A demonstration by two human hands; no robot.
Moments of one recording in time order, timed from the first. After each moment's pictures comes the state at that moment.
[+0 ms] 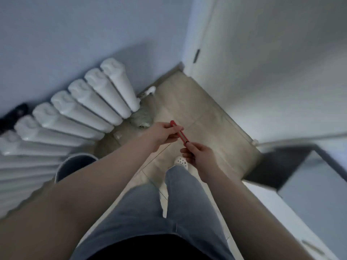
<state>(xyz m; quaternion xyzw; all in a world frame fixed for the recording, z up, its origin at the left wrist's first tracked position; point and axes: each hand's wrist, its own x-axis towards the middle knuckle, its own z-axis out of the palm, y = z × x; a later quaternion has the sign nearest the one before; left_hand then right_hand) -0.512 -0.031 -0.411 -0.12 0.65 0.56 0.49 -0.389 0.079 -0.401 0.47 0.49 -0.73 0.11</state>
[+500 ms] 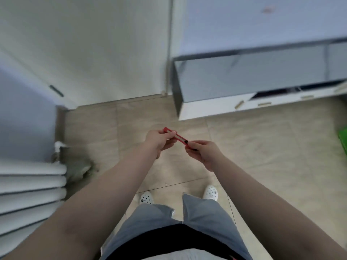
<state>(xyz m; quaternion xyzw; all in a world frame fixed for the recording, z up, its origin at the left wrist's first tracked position) -0.198 0.060 -0.346 0.12 0.66 0.34 0.66 -0.027 0.057 -0.344 0.62 0.19 -0.72 -0.24</state>
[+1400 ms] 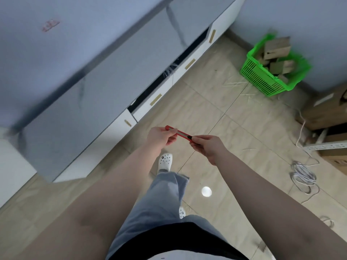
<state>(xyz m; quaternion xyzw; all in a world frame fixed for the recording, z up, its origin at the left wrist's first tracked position) 0.382 0.304 -0.369 0.41 0.61 0.08 0.68 0.526 0.203 -0.377 0.69 -0.04 -0.57 -0.44</state>
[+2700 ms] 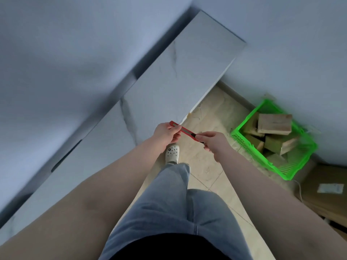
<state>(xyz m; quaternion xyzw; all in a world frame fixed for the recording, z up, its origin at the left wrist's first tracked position) 0.927 0.831 -0.425 0.40 0.60 0.03 0.69 1.066 0.729 -0.413 0.78 0.04 -0.54 -0.32</state>
